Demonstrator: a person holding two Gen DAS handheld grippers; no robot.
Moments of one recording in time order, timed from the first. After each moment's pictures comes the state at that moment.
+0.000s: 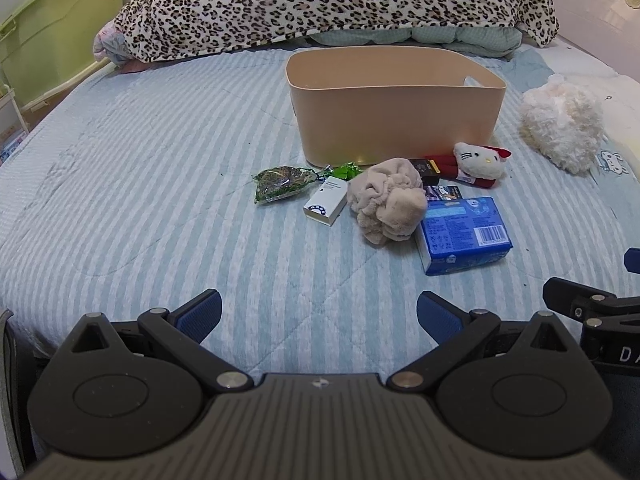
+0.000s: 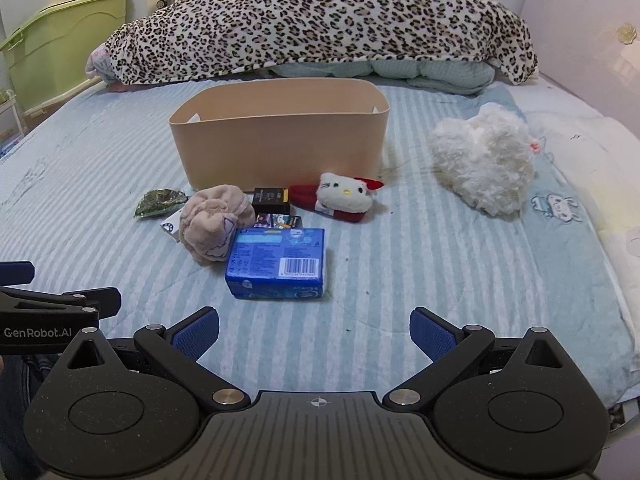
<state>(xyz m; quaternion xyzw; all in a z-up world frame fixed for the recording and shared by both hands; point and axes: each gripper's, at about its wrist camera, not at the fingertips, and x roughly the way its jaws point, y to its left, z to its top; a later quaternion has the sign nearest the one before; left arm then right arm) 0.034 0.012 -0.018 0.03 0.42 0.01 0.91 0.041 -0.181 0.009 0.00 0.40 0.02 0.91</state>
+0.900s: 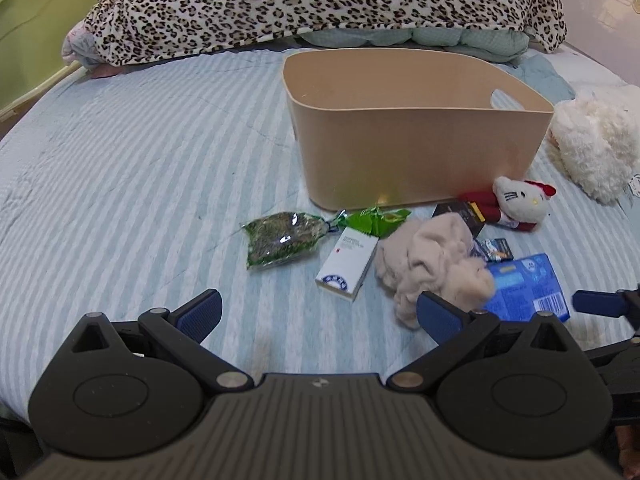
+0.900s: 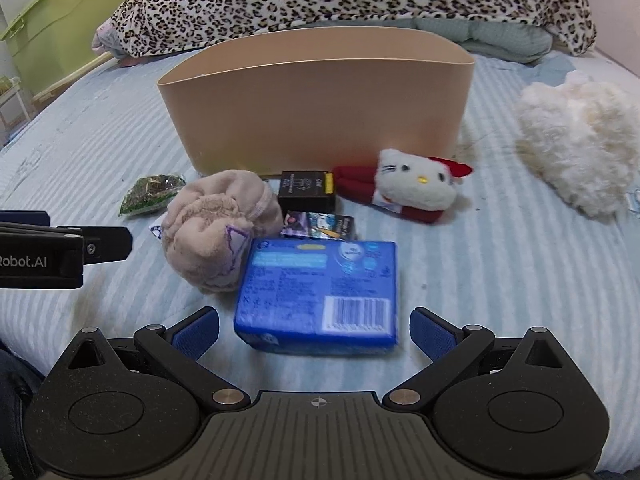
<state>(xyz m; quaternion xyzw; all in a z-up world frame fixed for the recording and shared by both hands) 0.134 0.041 -0.047 0.02 0.42 -0.02 0.91 0.142 -0.152 -0.061 0.01 0.44 0.08 0.89</state>
